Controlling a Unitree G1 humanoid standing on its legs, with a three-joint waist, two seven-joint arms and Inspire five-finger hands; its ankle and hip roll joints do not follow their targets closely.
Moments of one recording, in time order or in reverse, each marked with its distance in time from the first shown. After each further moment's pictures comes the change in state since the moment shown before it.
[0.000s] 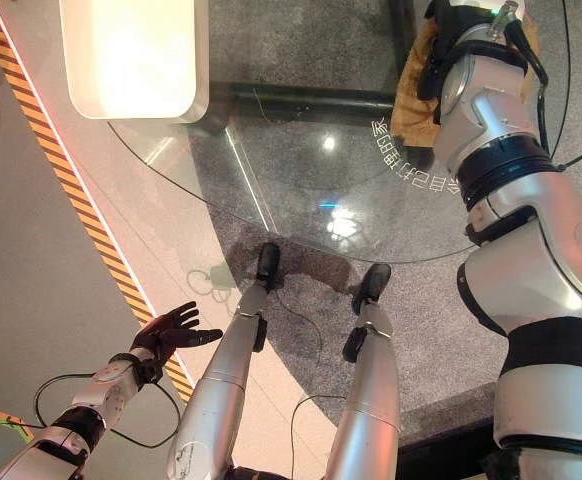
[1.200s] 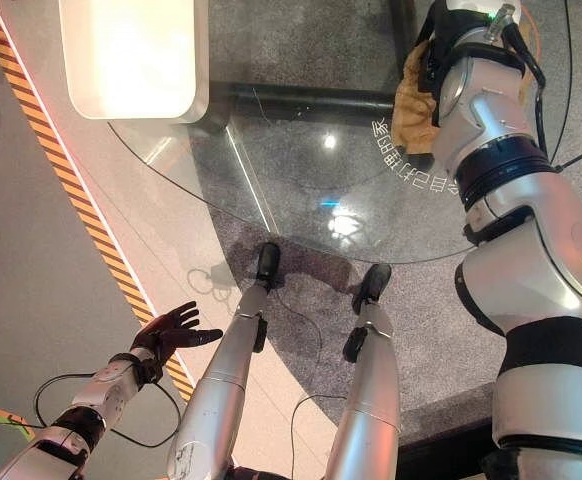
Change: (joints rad) left arm 0.000 0.000 0.000 -0.001 0.000 0.000 -0.001; right arm 0.000 0.005 0.000 0.014 0.000 -0.015 0.007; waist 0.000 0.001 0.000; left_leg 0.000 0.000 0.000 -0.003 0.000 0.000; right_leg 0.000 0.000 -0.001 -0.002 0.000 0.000
